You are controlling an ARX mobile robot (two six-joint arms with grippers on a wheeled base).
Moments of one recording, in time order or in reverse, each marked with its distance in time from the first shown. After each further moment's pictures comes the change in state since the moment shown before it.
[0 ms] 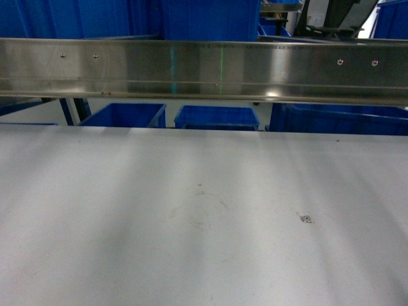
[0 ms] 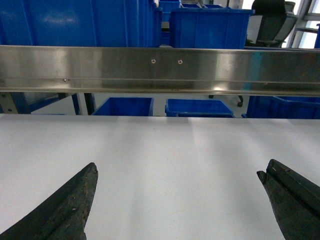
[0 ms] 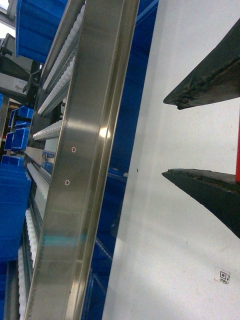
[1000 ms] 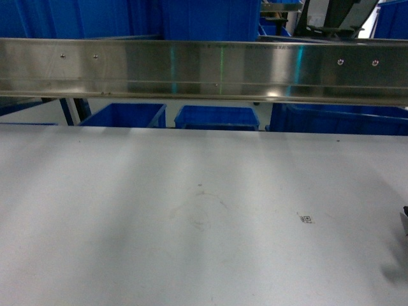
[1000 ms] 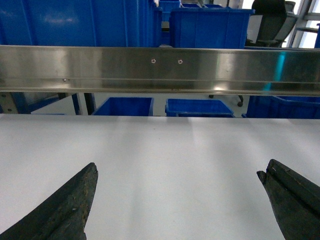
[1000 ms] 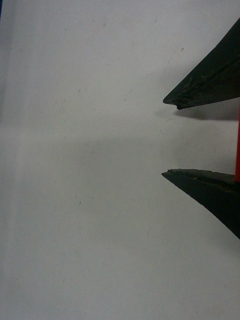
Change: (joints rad) left arm 0.000 0.000 0.000 0.000 0.000 0.000; right arm -0.055 0.935 0.156 0.417 -0.079 0.016
